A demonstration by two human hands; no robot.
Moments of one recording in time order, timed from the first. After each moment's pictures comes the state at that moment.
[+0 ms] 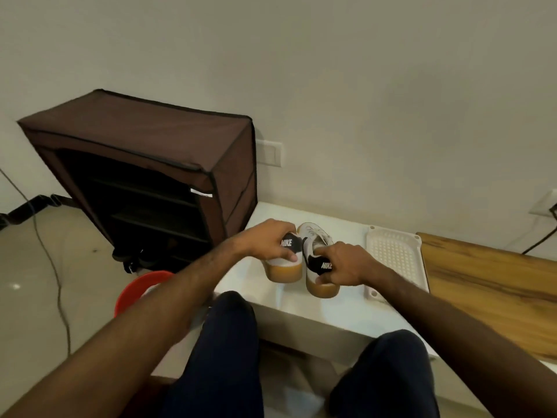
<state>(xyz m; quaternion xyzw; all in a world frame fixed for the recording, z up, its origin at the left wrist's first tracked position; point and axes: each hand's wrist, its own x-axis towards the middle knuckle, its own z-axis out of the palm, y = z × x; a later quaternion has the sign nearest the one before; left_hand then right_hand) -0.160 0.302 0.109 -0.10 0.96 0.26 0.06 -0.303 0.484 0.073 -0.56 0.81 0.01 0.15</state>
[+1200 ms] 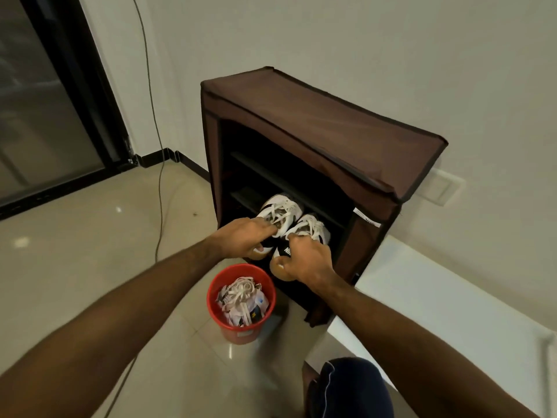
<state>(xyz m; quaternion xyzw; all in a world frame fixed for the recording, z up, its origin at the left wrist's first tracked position) 0.088 -0.001 -0.007 -0.17 0.98 0.03 -0.06 -0.063 0.132 0.023 -0.61 0.79 -0.04 0.09</state>
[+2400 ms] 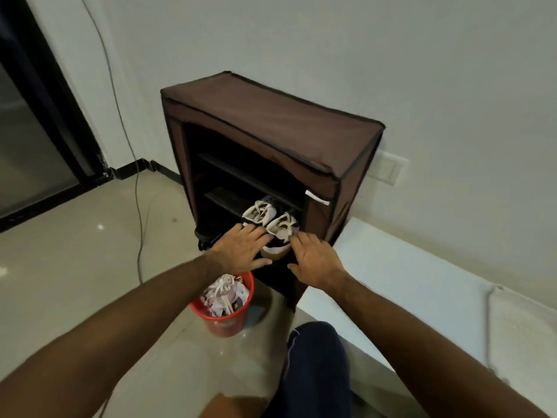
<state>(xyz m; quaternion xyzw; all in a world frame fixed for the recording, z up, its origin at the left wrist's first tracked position) 0.045 0.088 -0.013 -0.20 0.96 -0.17 0.00 -0.140 0.221 0.007 -0.69 0.73 0.02 0.00</state>
